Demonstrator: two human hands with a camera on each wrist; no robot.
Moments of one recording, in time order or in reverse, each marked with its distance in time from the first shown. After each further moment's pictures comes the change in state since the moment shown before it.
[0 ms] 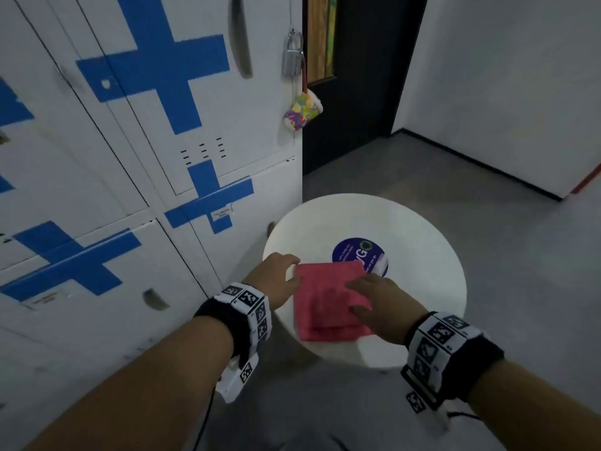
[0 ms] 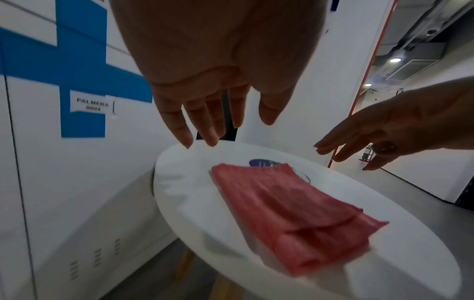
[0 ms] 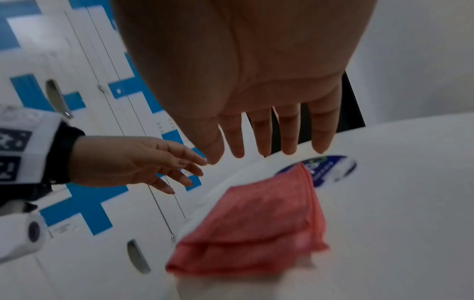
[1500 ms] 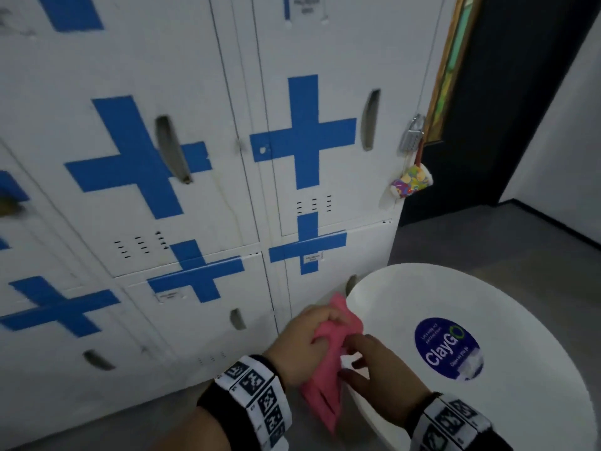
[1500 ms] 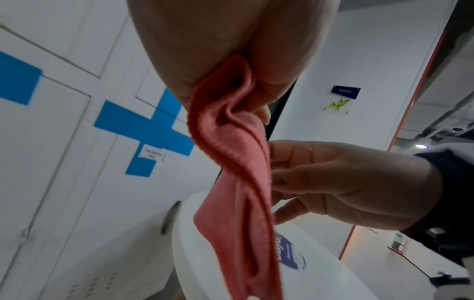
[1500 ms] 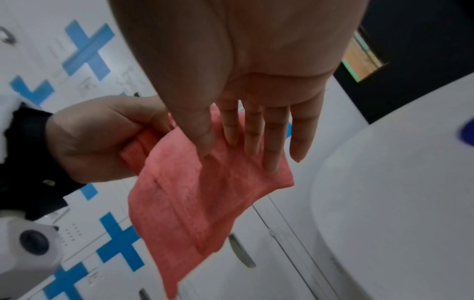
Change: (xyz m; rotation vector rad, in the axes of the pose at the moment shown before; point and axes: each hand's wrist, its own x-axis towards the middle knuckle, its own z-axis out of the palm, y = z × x) left_hand -0.095 -0.002 -0.060 -0.413 0.260 -0.010; right_hand 0.025 -0.107 0.010 0.288 -0.015 -0.447
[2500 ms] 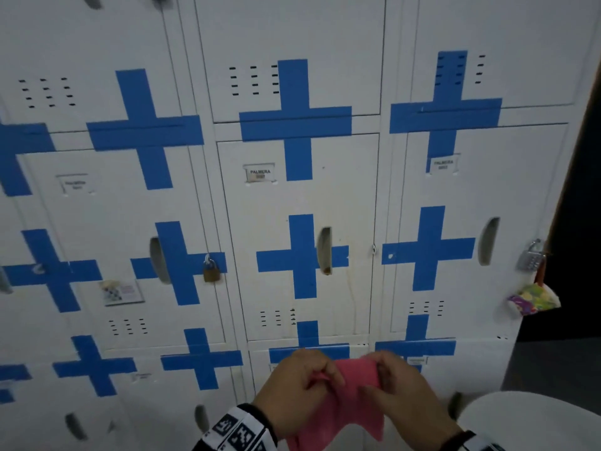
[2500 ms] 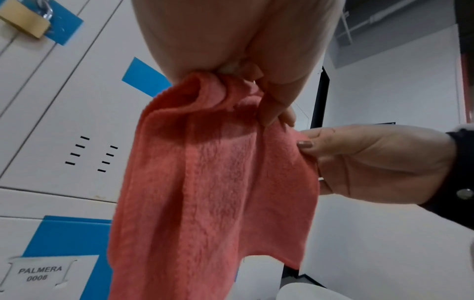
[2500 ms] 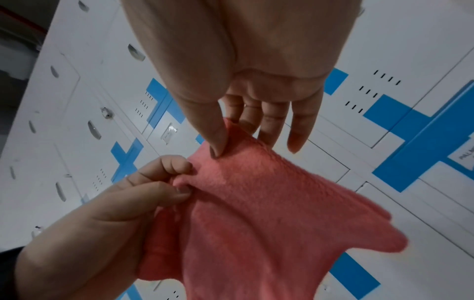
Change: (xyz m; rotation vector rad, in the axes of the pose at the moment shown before) left_hand -0.113 0.010 -0.177 0.211 0.365 0.132; right_hand 0.070 -0.178 0.013 0.285 0.078 -0.210
